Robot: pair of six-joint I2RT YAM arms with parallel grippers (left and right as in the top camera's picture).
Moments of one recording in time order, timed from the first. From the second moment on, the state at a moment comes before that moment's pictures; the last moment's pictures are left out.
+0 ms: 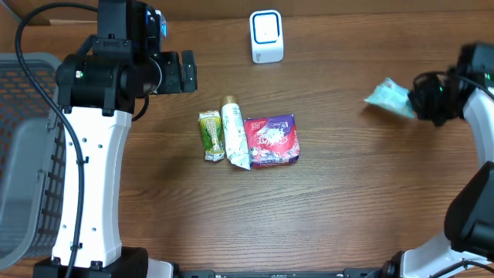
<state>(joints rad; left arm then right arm) -0.11 1.62 1.97 -1.31 0.00 -0.18 -0.32 1.81 1.38 -0.80 -0.28 0.64</state>
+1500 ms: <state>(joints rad) -0.11 1.62 1.97 -1.31 0.00 -0.18 0.62 1.80 1.39 -0.63 -0.11 0.41</state>
